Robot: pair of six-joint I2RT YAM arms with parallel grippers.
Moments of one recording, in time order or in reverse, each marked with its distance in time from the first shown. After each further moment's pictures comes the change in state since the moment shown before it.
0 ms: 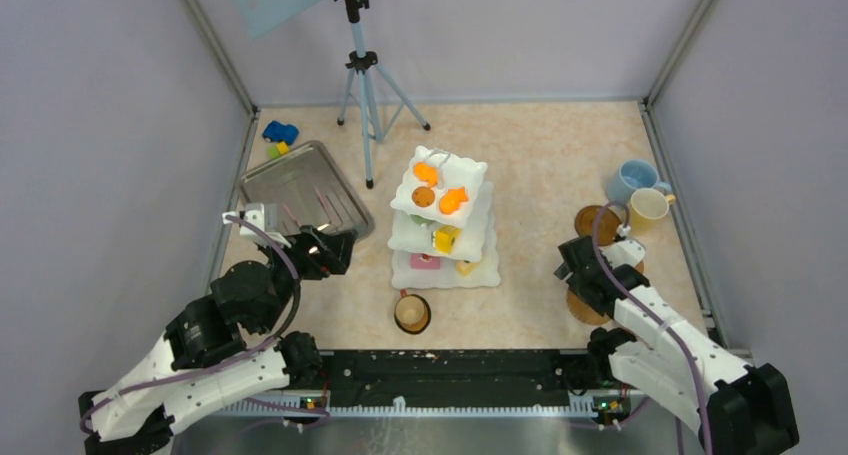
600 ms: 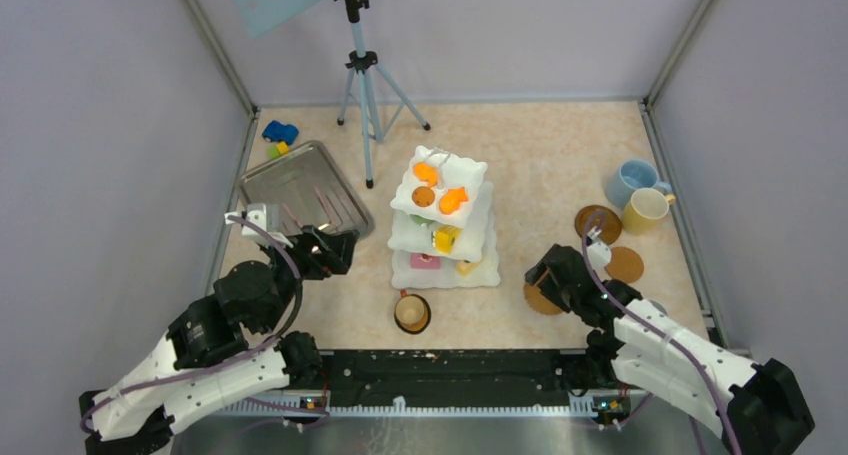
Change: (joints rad) left arm 0.000 -0.005 -0.011 0.006 0.001 -0.011; right arm 0.168 -0.059 -0.126 0.277 -0.188 0.046
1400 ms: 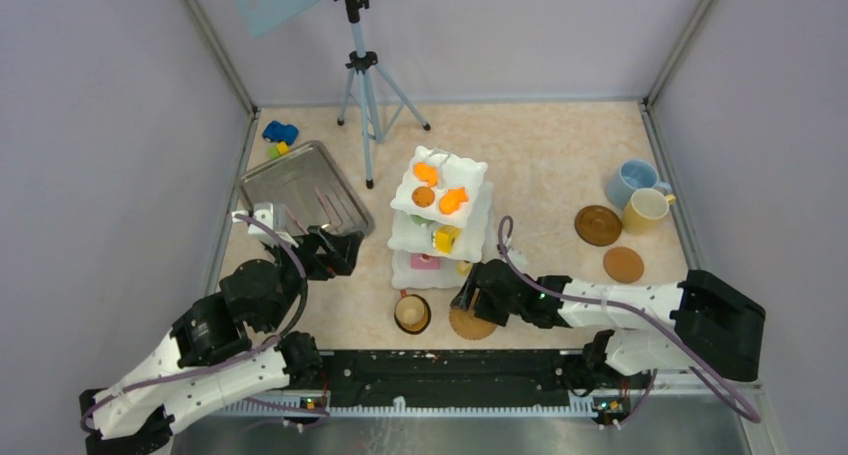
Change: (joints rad) left arm 0.000 0.021 -0.010 0.006 0.019 -0.004; right arm 0.504 0.447 0.171 0.312 -0.210 0.182
